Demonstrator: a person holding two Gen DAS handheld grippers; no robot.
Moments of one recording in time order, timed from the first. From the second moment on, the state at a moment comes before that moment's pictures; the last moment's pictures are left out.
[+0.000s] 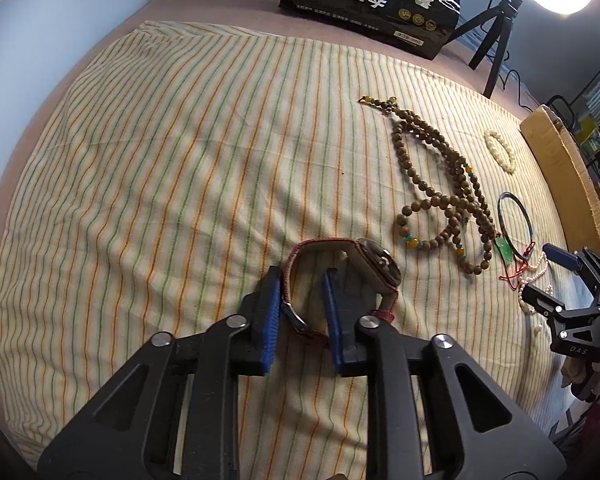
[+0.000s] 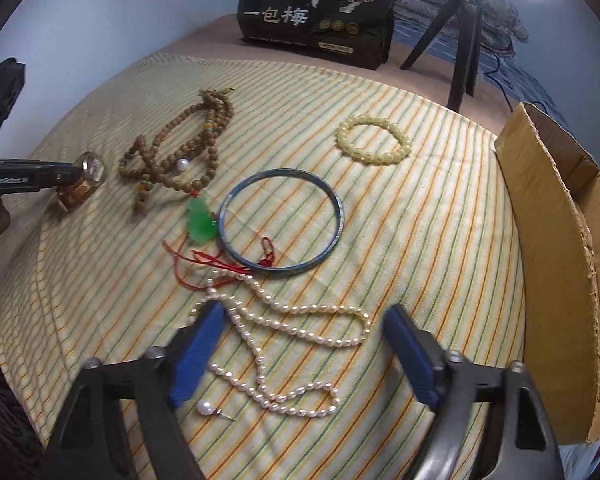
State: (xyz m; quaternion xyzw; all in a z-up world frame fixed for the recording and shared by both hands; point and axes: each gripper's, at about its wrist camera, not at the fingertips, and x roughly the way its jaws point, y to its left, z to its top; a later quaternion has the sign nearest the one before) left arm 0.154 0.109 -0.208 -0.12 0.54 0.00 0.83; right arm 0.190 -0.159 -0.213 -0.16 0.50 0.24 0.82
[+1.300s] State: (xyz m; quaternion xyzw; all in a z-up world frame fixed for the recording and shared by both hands) left arm 0.116 0.030 -0.083 -0.04 0.38 -0.04 0.93; right arm 0.164 -0.198 -0.095 -0.07 0.40 0.22 0.89
